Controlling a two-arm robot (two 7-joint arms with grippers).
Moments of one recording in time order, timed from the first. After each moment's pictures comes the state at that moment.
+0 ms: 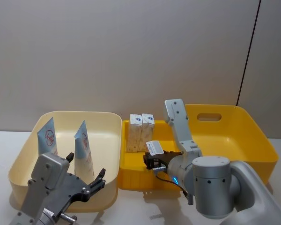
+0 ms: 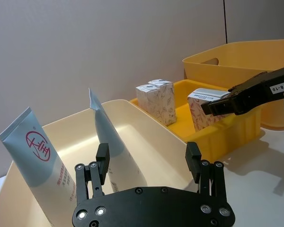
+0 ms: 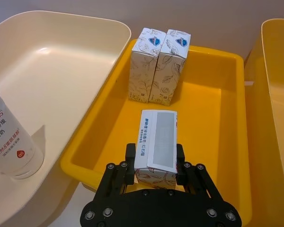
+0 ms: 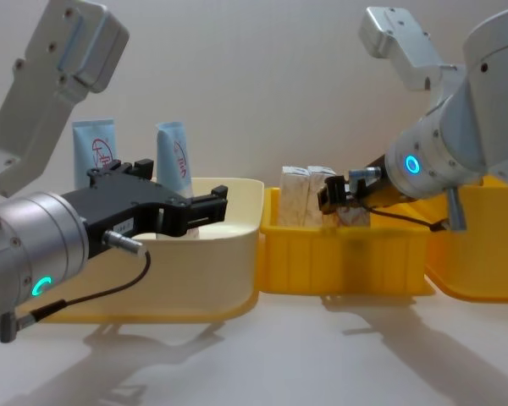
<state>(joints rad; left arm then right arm) -0.24 0.38 0.45 -1.63 -0.20 0.01 -0.01 0.57 0.02 -0.37 -1.34 0.24 0.77 -0.11</state>
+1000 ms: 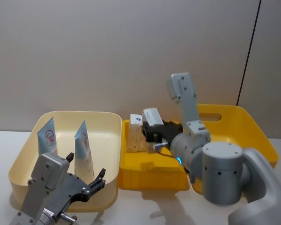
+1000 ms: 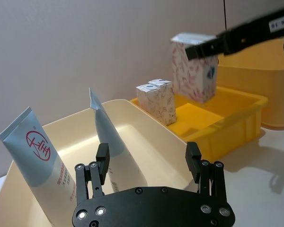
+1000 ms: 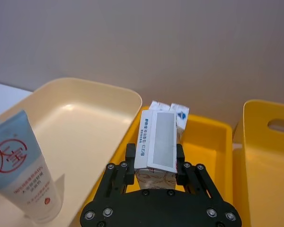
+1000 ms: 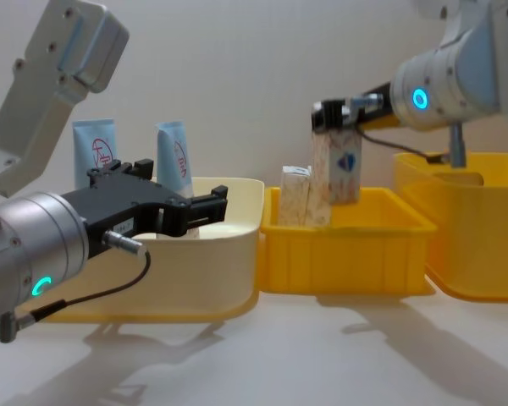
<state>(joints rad) -0.24 0.38 0.45 -1.63 -0.20 0.01 -0.01 0.59 0.05 -0.37 -1.42 0.22 0.63 -0.05</state>
